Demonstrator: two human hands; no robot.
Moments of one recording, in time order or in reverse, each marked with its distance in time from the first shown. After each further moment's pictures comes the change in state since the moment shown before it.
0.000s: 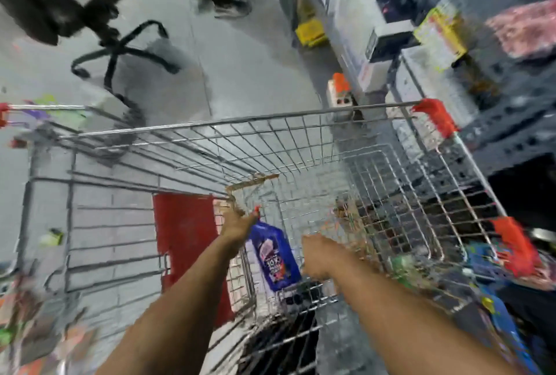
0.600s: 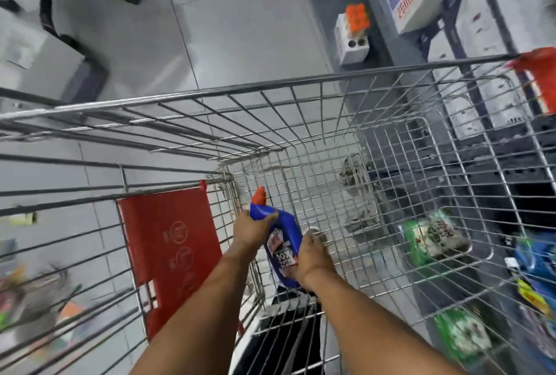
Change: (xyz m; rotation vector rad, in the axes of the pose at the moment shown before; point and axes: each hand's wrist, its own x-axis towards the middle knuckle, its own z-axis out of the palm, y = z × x) left_hand 0.080 -0.060 0.036 -0.126 -0.021 -0.170; right_hand 0.092 -0.034 0.071 0.472 0.057 0.402
